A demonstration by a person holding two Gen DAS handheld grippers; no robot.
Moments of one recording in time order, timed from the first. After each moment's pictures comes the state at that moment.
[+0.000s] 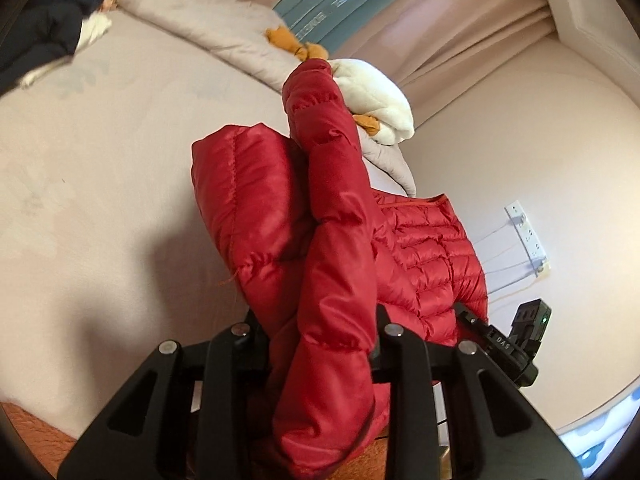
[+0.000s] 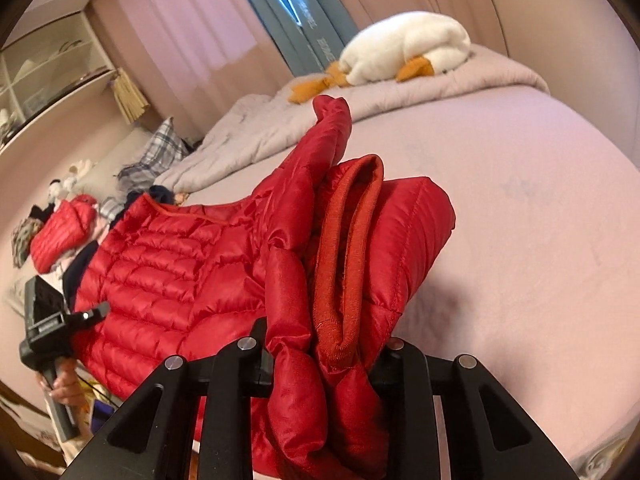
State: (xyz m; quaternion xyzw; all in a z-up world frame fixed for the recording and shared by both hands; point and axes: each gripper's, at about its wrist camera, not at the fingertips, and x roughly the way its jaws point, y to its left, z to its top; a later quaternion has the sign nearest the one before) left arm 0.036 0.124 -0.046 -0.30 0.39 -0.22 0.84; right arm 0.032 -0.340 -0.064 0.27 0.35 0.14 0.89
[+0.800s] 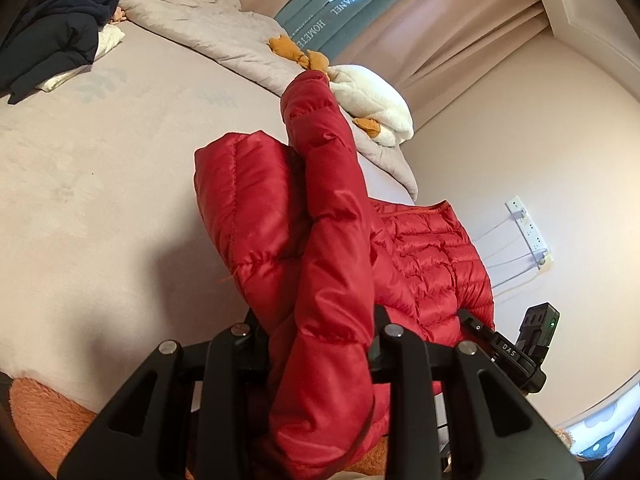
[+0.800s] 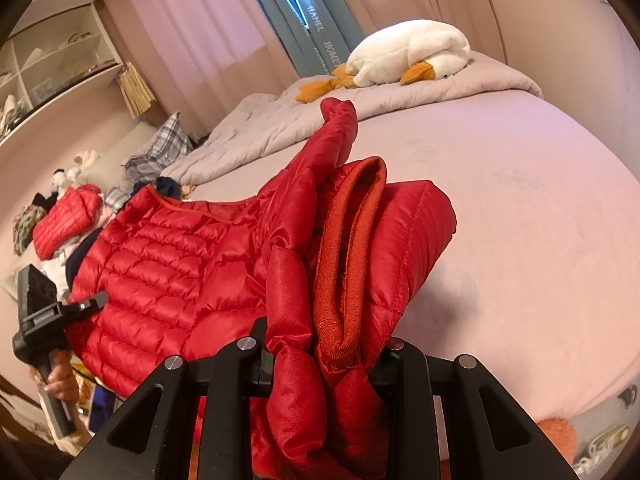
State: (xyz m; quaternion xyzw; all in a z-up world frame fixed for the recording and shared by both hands) left arm 0.022 0.124 -0.047 -0.30 0.39 -0.21 0.85; right arm 0.007 -0.325 -0.058 0.25 0.34 0.14 0.89
